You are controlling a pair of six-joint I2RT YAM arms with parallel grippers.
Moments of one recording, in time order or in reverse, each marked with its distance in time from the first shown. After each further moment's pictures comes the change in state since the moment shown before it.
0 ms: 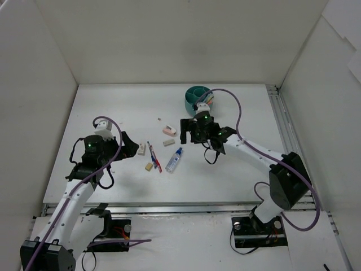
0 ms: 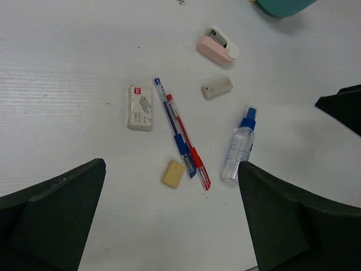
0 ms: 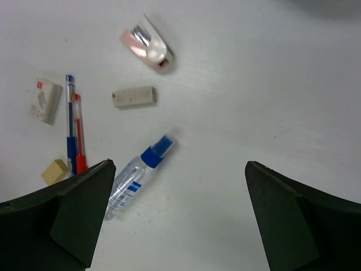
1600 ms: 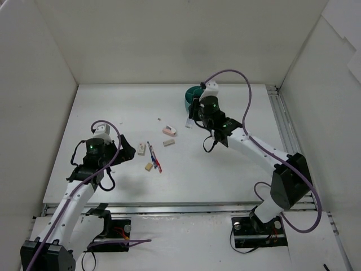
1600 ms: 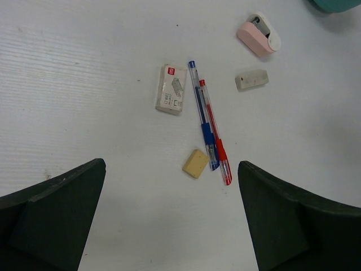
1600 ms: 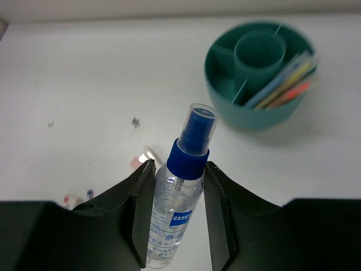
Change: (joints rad) left arm 0.000 -0.027 -0.044 -0.072 -0.107 -0.046; right arm -0.006 0.023 0.104 0.171 0.167 -0.002
